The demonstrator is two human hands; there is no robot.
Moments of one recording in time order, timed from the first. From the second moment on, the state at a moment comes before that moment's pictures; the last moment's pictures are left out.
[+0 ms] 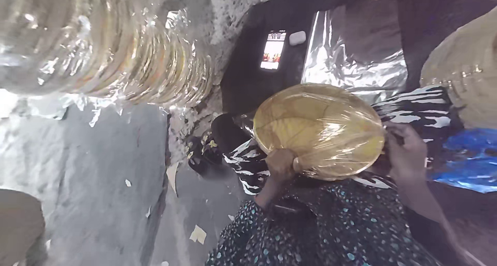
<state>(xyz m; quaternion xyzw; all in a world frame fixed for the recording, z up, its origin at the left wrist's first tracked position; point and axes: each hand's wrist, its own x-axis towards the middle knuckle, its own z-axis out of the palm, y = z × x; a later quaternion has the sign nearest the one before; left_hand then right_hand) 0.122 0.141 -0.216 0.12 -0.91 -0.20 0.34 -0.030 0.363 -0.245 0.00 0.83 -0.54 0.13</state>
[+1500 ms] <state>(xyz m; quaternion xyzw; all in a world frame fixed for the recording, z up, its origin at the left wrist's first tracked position) 0.121 0.147 -0.225 0.23 -0.86 -0.29 0.36 -0.043 0.393 -0.190 0.00 0.81 -0.50 0.32</state>
